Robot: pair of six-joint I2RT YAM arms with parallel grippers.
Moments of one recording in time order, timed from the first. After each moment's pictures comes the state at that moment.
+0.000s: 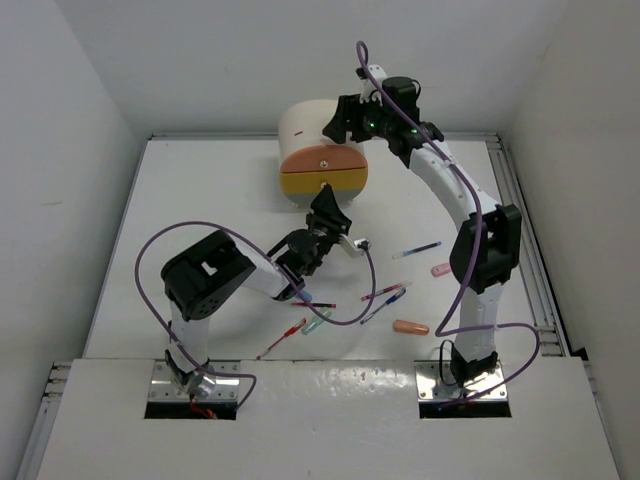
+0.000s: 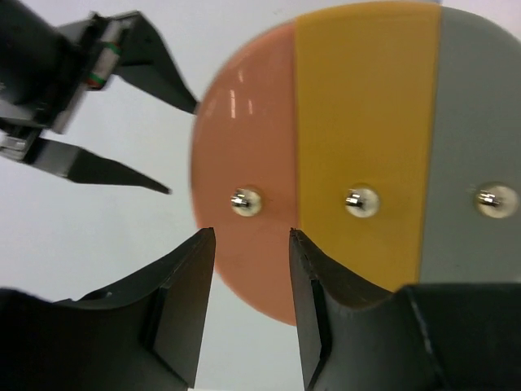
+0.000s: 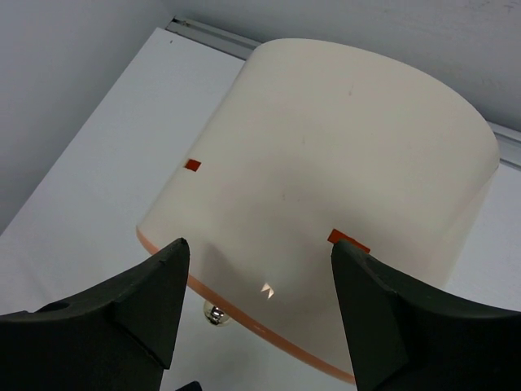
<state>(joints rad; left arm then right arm) -0.83 1.91 0.80 1.27 -0.35 1.72 0.34 2.02 1.89 -0.23 -0.38 0.20</state>
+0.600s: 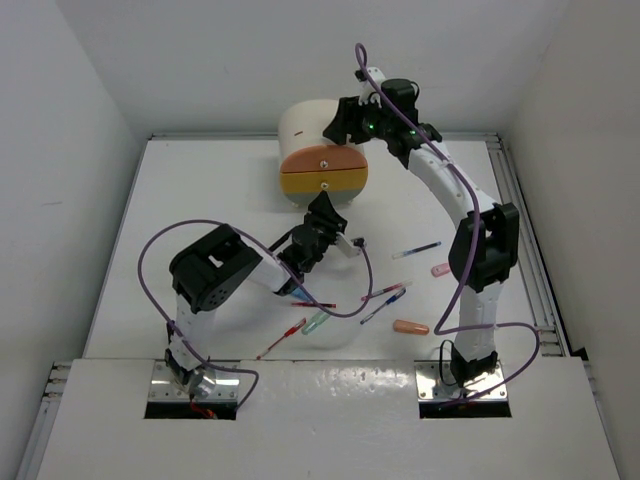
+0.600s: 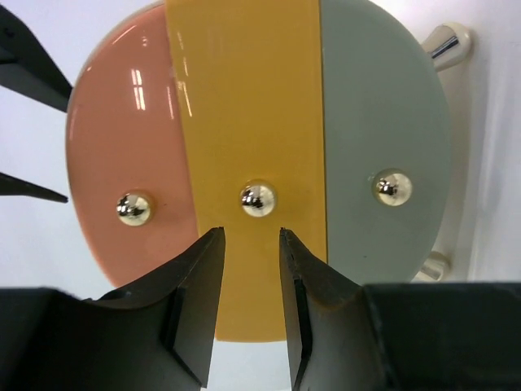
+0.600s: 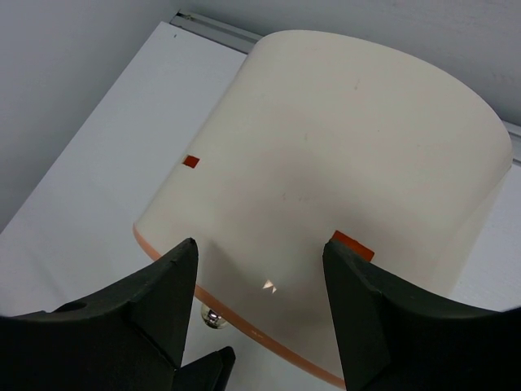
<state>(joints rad) -0.78 1.98 0.83 1.15 -0.33 1.60 0.34 2.03 1.89 -0.22 -0.40 0.20</state>
